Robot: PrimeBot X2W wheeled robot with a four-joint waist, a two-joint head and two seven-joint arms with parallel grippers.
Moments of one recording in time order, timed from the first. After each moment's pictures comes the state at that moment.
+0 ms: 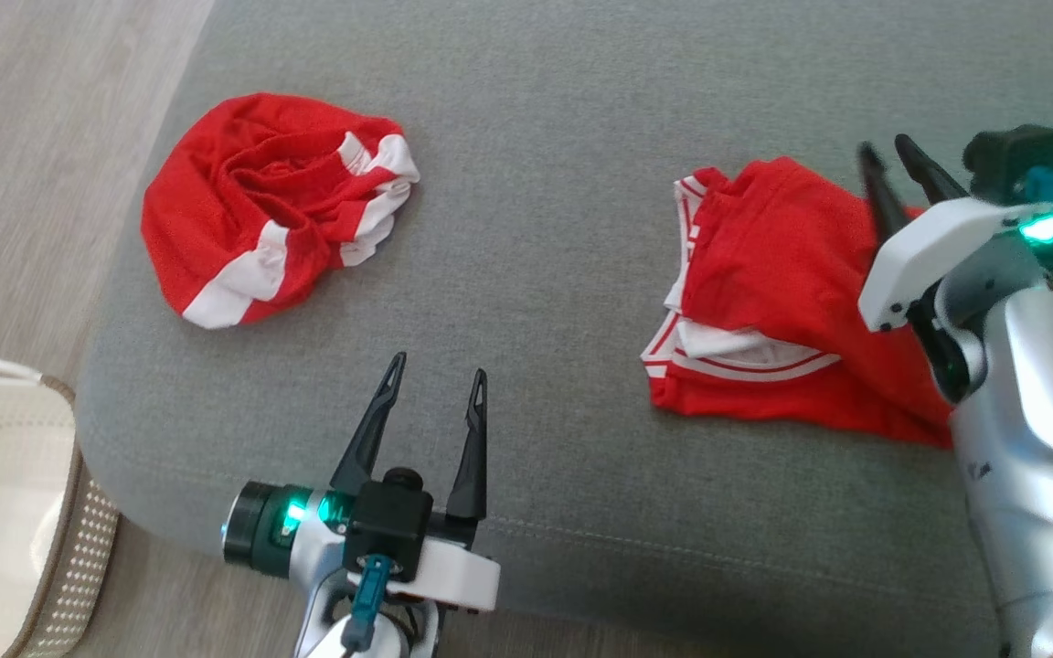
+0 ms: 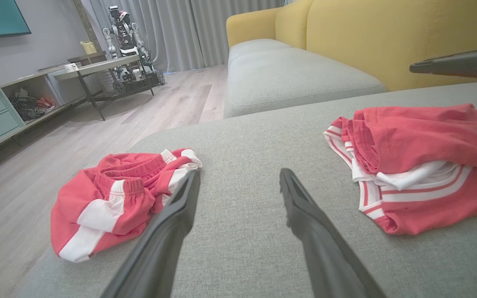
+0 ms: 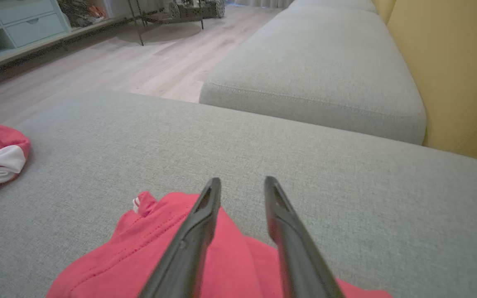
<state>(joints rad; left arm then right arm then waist) -0.11 0.14 -0.64 0.06 -0.06 0.40 -0.25 -0.64 -0.14 -0.03 0.61 0.09 0.13 0.05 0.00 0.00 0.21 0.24</state>
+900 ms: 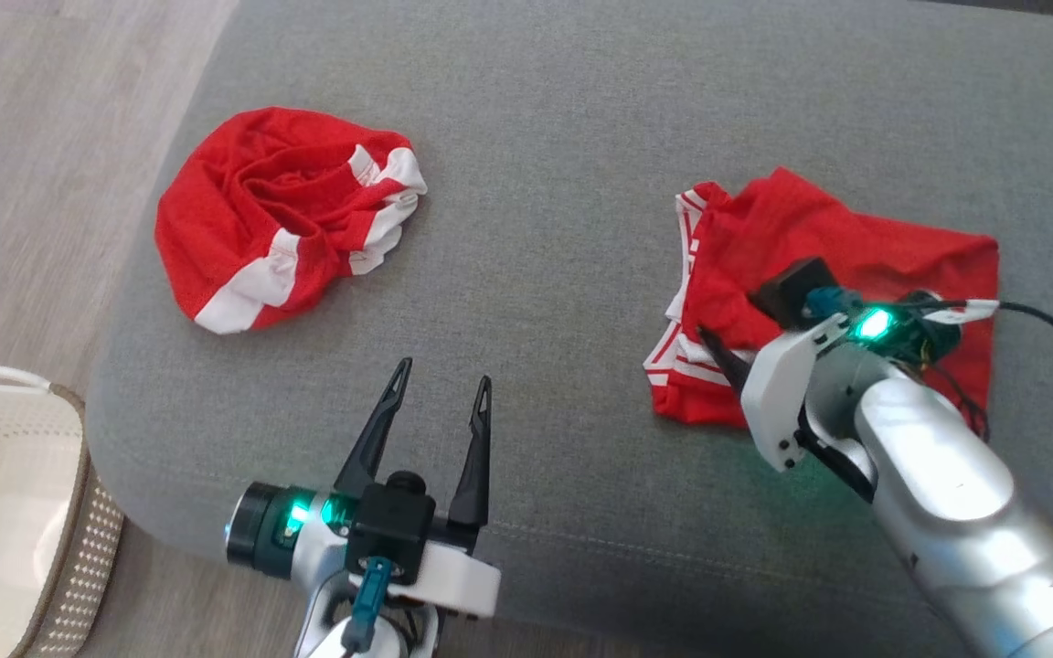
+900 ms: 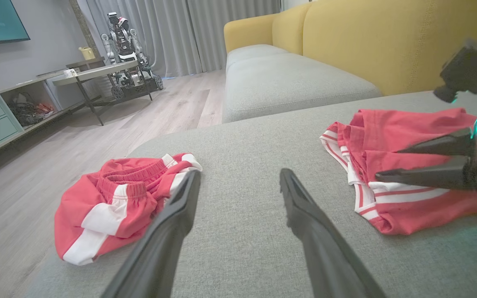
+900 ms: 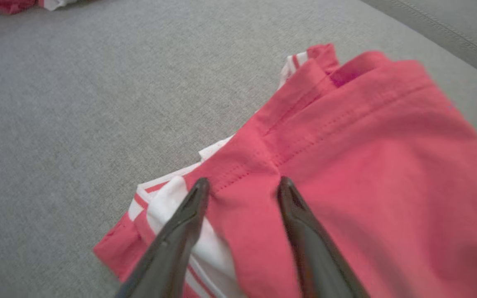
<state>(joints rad) -0.10 0.14 -0.64 0.07 -0.05 0.38 -0.25 -0.59 -0.23 0.48 0.68 0.21 0.13 0.11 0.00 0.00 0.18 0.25</state>
